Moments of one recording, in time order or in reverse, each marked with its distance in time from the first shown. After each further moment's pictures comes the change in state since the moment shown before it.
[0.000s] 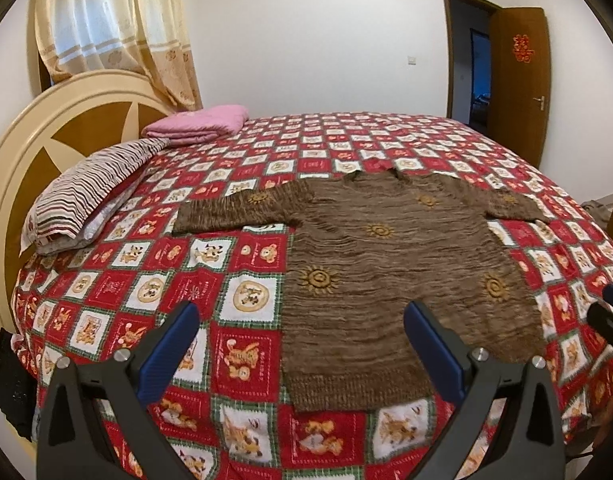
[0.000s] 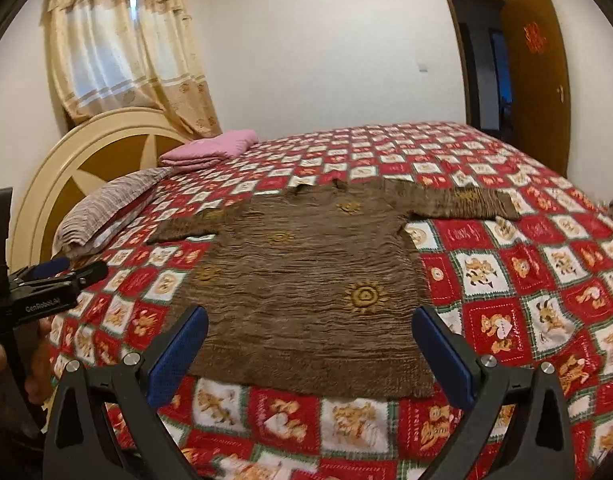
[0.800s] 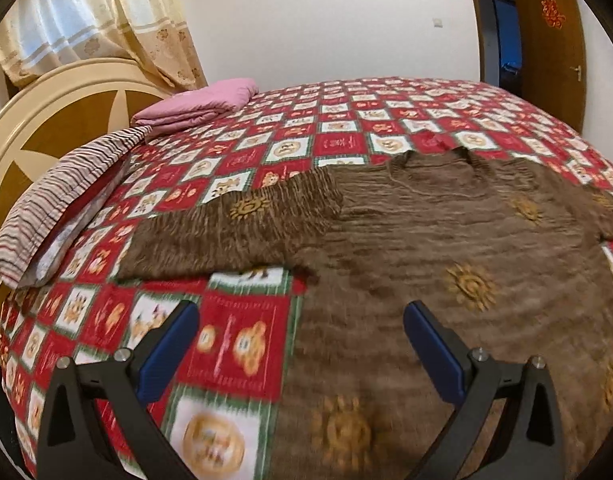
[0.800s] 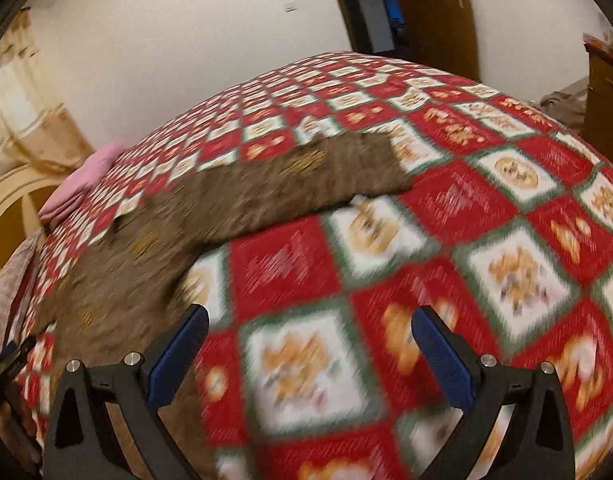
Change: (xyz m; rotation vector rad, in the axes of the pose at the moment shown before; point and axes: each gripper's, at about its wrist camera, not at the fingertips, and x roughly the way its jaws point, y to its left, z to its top) left arm 0.213 -0.018 0.066 0.040 0.097 0.117; right arm 0.156 -0.261 0.077 0.334 0.174 -0.276
